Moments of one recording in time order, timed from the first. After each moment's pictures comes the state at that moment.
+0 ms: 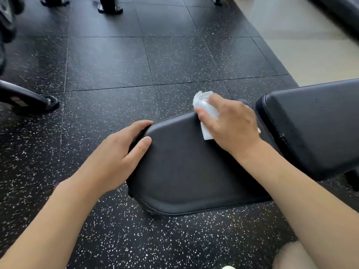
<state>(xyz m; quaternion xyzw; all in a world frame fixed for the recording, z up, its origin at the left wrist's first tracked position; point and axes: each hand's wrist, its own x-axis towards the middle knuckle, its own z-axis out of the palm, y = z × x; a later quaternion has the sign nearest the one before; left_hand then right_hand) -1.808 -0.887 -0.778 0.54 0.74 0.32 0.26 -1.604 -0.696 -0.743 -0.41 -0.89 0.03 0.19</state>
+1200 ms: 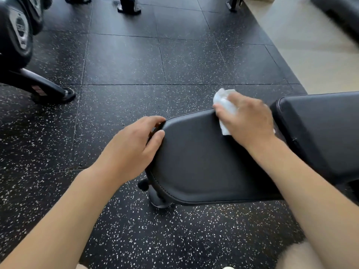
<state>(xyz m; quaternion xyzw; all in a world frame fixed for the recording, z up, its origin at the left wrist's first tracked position) -1.802 -0.898 -0.770 0.53 0.76 0.31 0.20 -1.608 -0.694 -0.742 -0.44 -0.88 0.01 0.18</state>
